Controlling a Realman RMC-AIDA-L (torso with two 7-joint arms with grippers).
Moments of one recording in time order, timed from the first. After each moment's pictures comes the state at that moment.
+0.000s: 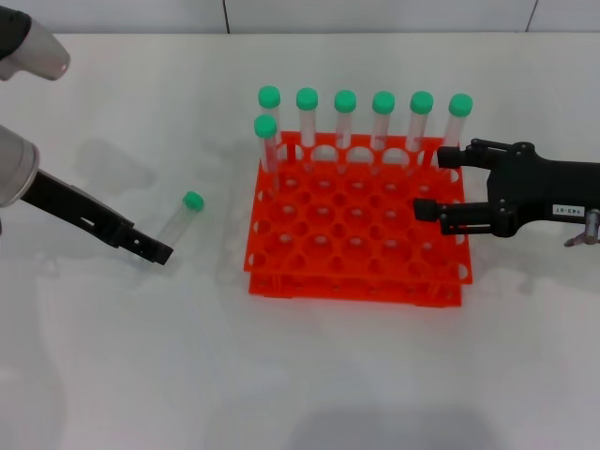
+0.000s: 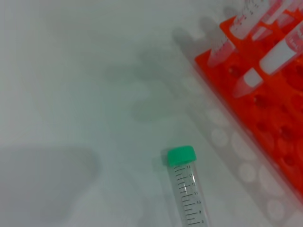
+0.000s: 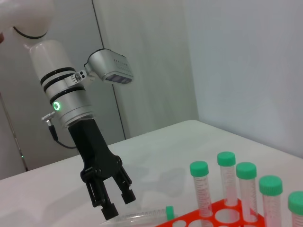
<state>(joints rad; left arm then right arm) -0.76 -1.97 0.86 0.76 2.63 1.52 -2.16 0.38 2.01 -1.22 -0.91 -1.58 -1.35 1.49</state>
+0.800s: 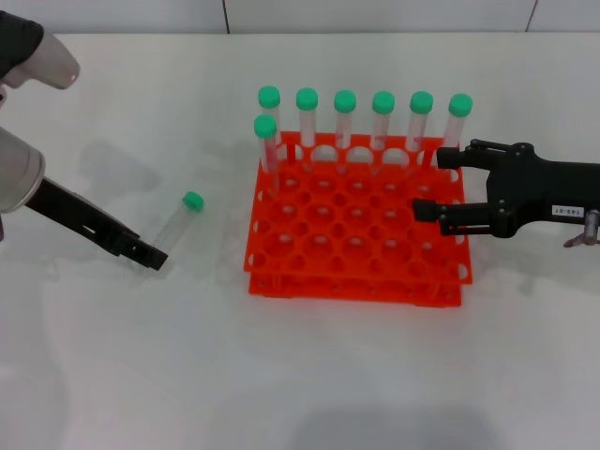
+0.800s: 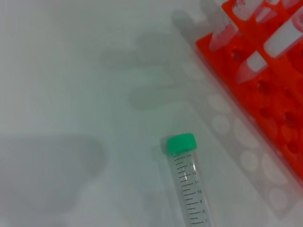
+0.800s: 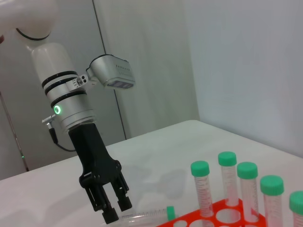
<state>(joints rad) -0.77 -1.98 0.88 0.73 2.65 1.51 -2.16 0.38 2.01 -1.22 -0.91 -1.58 -1.35 1.48</state>
